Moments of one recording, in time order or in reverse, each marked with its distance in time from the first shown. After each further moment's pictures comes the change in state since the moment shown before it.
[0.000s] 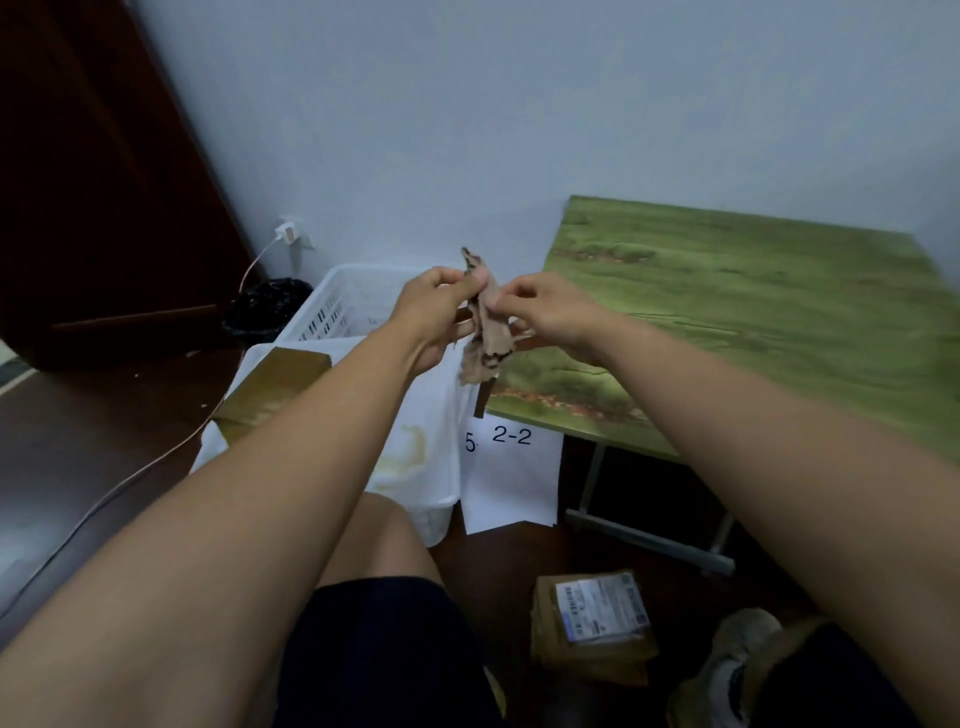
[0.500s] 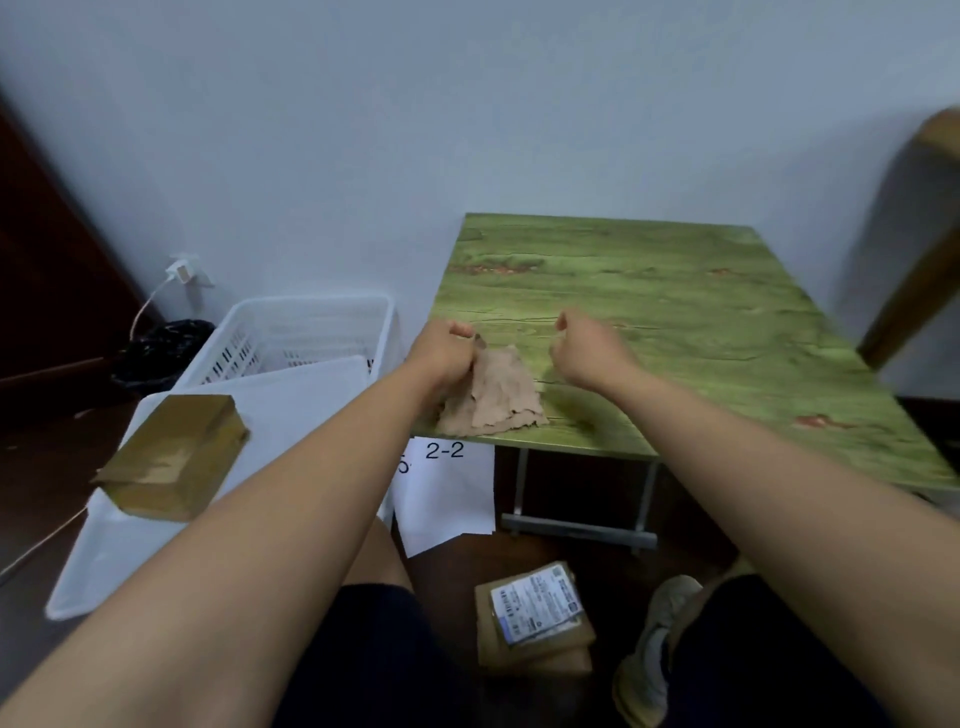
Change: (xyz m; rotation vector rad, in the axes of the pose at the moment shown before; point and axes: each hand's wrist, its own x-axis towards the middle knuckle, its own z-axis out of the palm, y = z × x) left_hand 0.000 -0.048 0.107 0.589 -0.083 -0.025; right_hand -0.077 0.064 -0.099 -0.749 0.495 0.279
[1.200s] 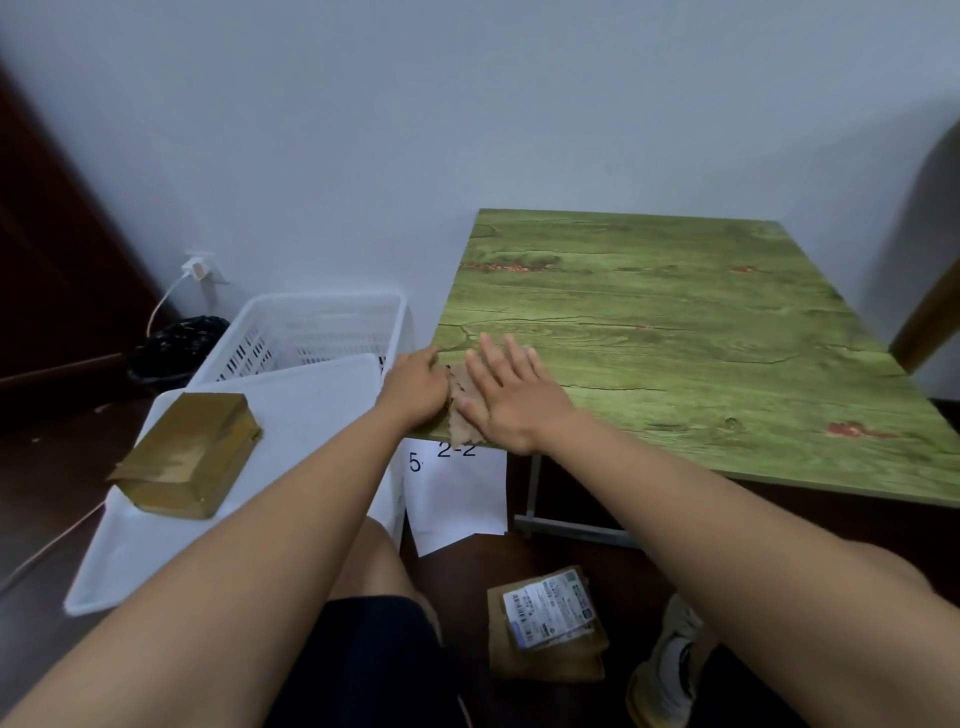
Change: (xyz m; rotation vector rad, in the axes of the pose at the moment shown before) left_hand -0.004 -0.045 -0.028 0.510 0.054 0.112; right_hand -0.015 -0.035 0.079 -0.375 -0.273 -0.433
